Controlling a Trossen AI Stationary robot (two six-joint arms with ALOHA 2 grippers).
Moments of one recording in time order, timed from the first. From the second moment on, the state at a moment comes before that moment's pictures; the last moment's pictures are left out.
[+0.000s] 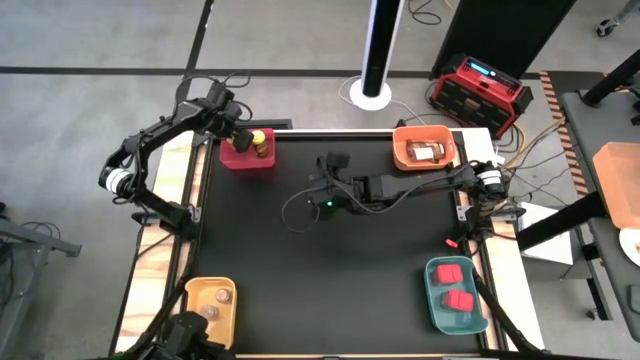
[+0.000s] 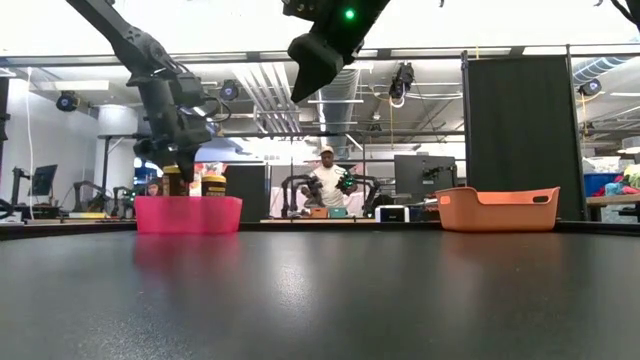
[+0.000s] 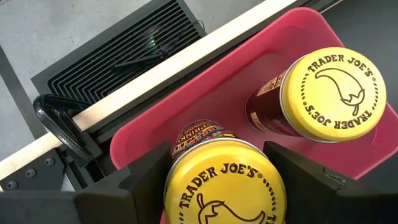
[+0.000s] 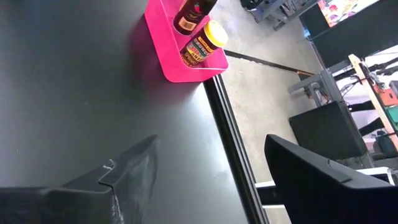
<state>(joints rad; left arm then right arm) 1.11 1.49 1.08 -0.71 0.01 0.09 0.03 1.88 1.62 -0.49 0.70 -0.22</state>
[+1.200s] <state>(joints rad) 1.11 1.49 1.06 -0.68 0.01 0.06 0.03 1.88 1.62 -0.49 0.70 -0.22</state>
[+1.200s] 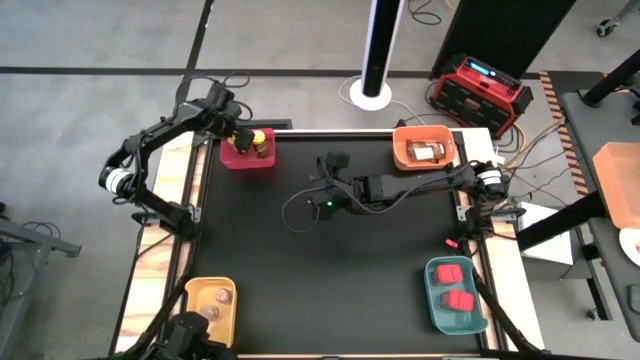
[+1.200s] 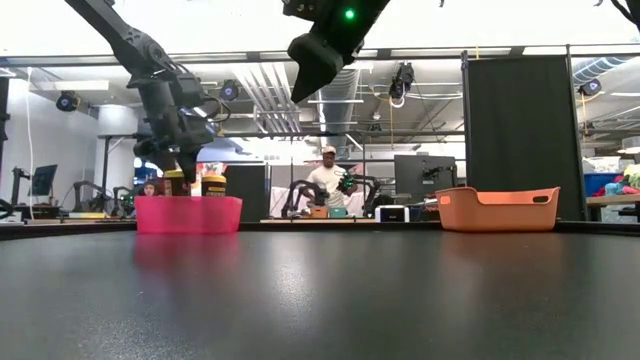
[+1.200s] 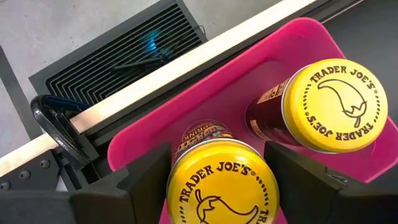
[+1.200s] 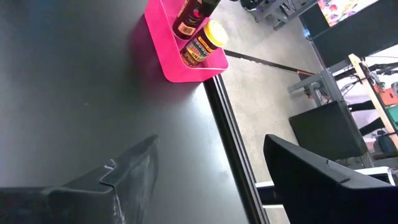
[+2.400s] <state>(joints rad) 1.11 1.46 1.11 -0.70 -0.15 0.09 0.03 1.88 1.62 -0.49 0.70 -0.20</state>
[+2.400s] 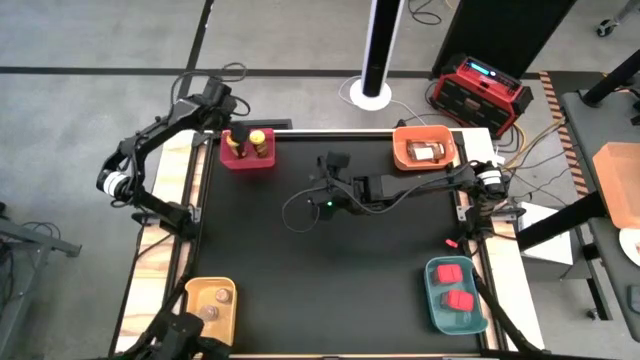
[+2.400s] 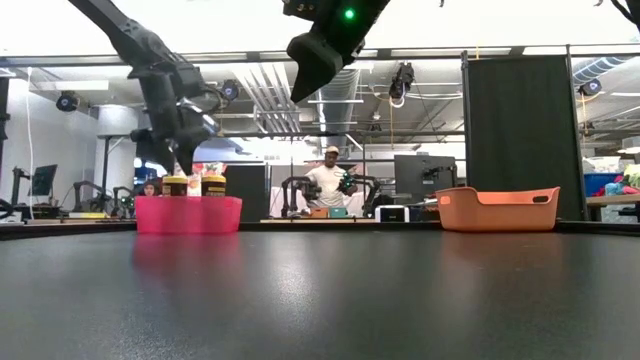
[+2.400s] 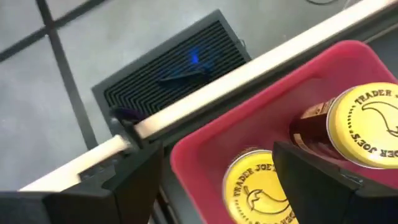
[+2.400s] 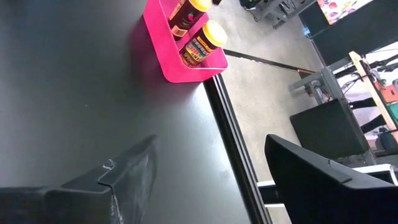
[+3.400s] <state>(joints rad) -0.69 0.83 0.60 0.06 -0.91 -0.07 0.19 1.83 1.54 -0.20 0.33 -0.38</state>
